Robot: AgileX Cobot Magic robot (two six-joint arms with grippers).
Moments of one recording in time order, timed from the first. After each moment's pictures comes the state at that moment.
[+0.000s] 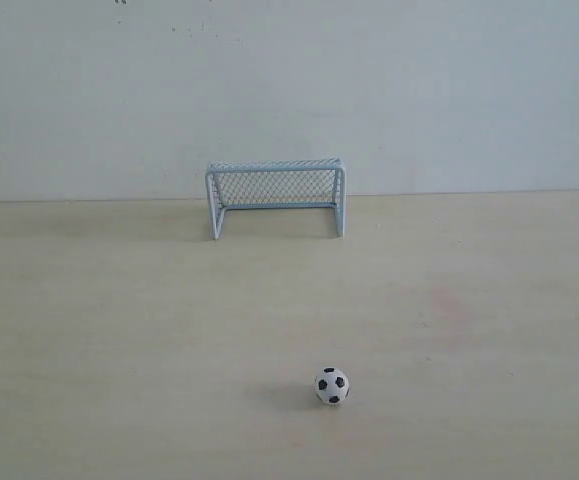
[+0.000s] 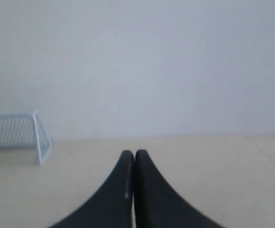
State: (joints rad) left arm -0.05 0.00 0.00 -0.06 0.28 0.05; right arm -0.02 0.00 0.00 0.06 0.01 -0.03
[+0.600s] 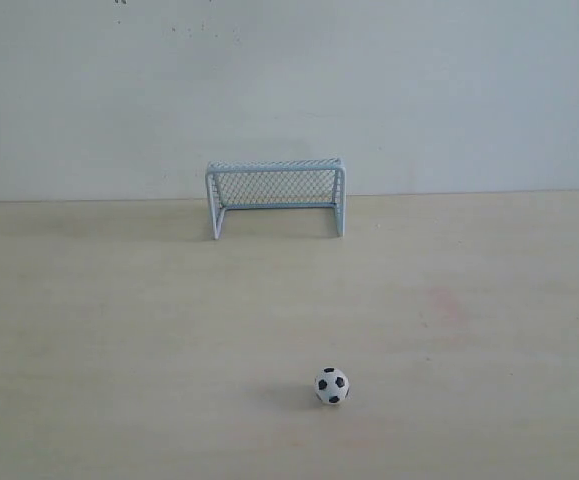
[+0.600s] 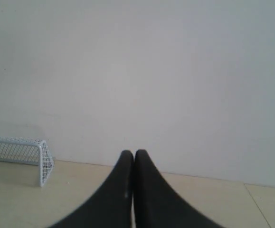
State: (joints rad) left arm -0.05 0.00 0.00 -0.06 0.28 0.05; right arm -0.02 0.40 -0.50 0.41 0.18 -0.49
